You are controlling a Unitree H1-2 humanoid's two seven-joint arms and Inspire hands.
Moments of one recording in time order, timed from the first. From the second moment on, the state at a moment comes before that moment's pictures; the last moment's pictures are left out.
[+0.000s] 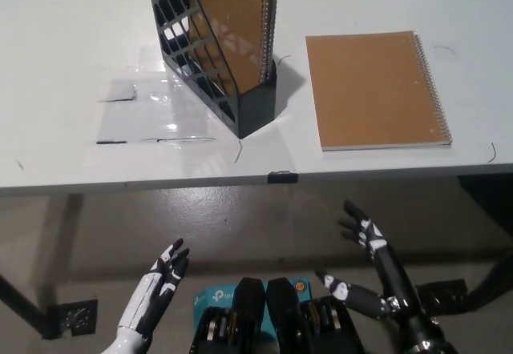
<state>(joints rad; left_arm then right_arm) -0.03 0.14 -0.10 0.21 0.05 -0.09 -0.09 -0.08 -0.06 0.21 0.13 -0.18 -0.35 0.00</state>
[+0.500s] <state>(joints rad) -0.02 0.14 -0.11 0.24 0.07 -0.13 -0.09 -0.51 -0.02 0.18 0.00 -0.16 -0.19 0.03</state>
